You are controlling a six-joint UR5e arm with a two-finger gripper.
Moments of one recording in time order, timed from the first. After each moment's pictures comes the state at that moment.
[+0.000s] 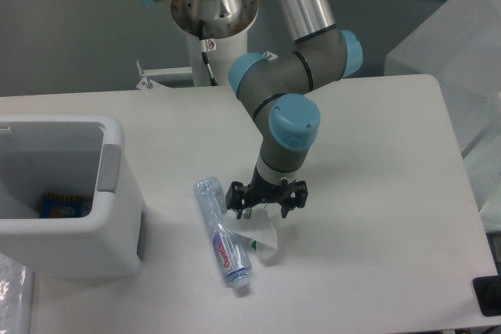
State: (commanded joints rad) arm 2.45 -2.03 -1.75 -0.87 1.41 0.38
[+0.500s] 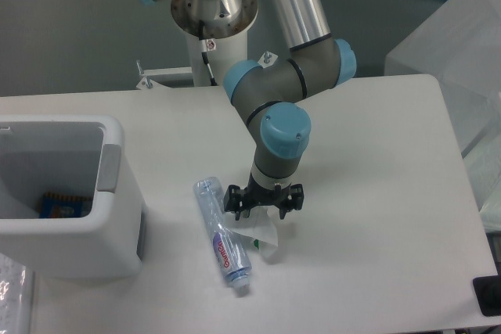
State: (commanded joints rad) arm 2.45 -2.03 -1.76 -0.87 1.41 0.38
